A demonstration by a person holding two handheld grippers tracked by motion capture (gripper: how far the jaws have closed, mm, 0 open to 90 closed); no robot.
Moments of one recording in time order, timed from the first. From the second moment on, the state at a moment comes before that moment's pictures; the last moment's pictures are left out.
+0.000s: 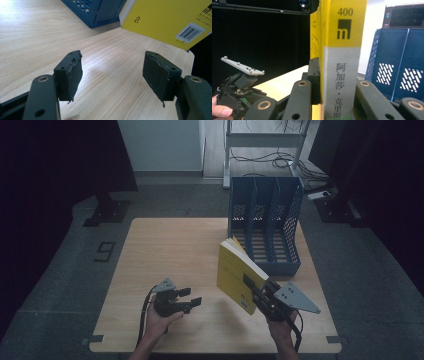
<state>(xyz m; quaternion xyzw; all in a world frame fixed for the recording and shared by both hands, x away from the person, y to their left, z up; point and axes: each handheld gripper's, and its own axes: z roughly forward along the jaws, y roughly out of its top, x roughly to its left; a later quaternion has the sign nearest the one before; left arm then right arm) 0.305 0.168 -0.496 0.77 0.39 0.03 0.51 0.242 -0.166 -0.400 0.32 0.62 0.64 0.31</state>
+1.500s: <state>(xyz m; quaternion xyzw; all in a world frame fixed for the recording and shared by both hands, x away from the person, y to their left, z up) 0.305 0.176 -0.491 0.77 0.39 0.03 0.51 0.277 -0.179 -0.349 0.35 0.59 0.64 0.35</state>
